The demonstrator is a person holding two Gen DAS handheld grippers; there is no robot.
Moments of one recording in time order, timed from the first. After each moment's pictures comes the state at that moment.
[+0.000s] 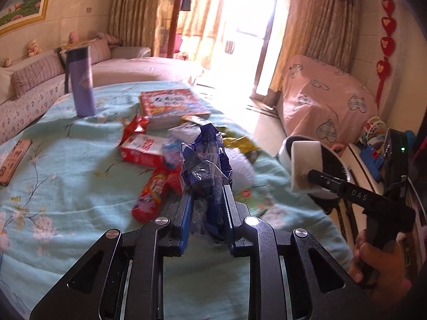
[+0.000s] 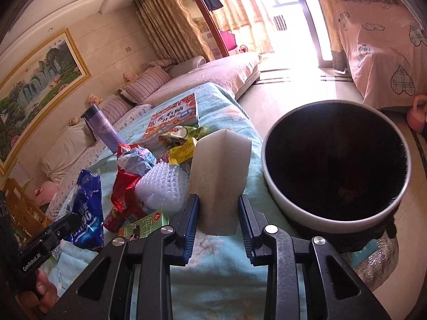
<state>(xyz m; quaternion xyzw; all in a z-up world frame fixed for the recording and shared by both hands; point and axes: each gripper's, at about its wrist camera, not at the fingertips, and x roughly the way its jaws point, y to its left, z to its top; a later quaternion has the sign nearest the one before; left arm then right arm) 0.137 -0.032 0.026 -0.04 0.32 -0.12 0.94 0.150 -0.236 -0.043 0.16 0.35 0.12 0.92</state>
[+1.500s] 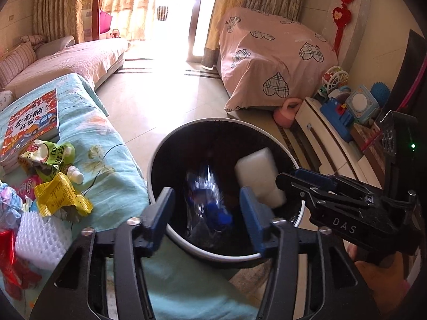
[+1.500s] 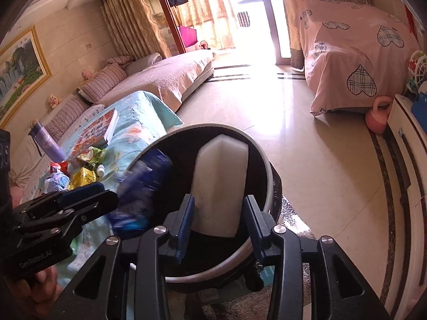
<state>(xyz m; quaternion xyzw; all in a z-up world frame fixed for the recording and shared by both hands) 0.249 -0.257 0.004 0.02 0.40 -0.26 0.88 0.190 -0.375 -0.053 0.13 0.39 0.02 0.91</state>
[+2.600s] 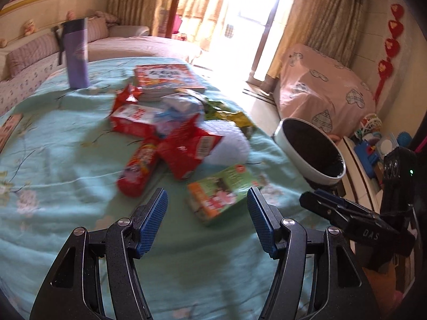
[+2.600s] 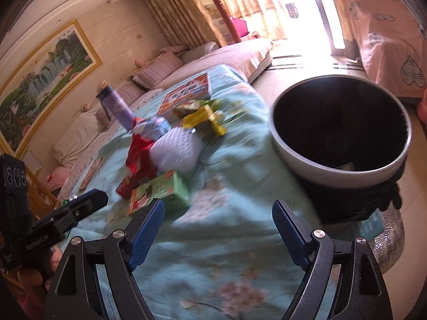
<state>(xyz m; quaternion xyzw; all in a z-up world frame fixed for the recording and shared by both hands) 0.135 -0.022 -0.002 -0.08 0.37 -0.11 0.92 0.125 -0.212 -0.061 0.15 0.39 0.17 0.89</state>
